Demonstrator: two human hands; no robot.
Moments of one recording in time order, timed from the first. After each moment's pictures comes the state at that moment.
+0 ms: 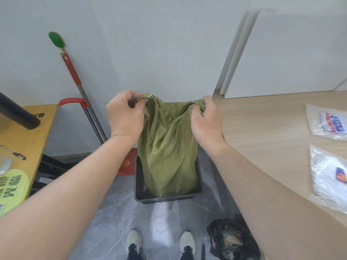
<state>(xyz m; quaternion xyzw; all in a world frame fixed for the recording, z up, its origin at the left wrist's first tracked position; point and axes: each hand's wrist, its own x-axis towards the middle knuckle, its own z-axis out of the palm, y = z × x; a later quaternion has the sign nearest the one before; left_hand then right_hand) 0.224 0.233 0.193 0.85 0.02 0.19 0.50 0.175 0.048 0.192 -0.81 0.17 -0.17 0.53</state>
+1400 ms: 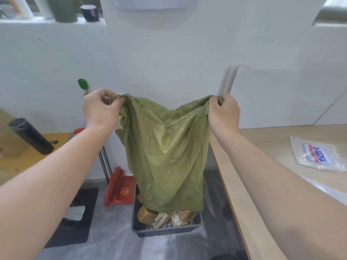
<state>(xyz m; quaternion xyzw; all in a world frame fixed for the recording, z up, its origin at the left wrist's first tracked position) 0.245 0.292 0.306 0.82 0.06 0.20 0.53 0.181 0.014 0.317 -0.80 0.19 -0.26 0.51</state>
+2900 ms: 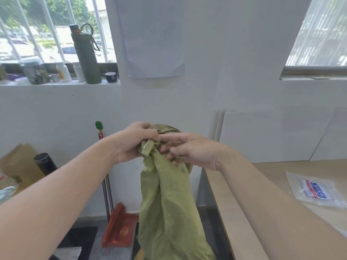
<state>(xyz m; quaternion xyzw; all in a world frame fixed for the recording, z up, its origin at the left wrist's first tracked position) 0.164 0.233 0.418 0.71 -0.09 -0.23 0.66 0.123 0.021 0.405 -0.72 -0.14 0.23 0.63</state>
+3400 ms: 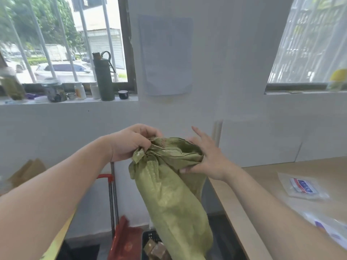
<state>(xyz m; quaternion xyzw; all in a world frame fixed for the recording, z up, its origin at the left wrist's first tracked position) 0.117 0.339 0.475 0.74 -0.27 -0.27 0.56 0.063 0.074 0.404 -0.93 -0.12 -0.12 0.33</state>
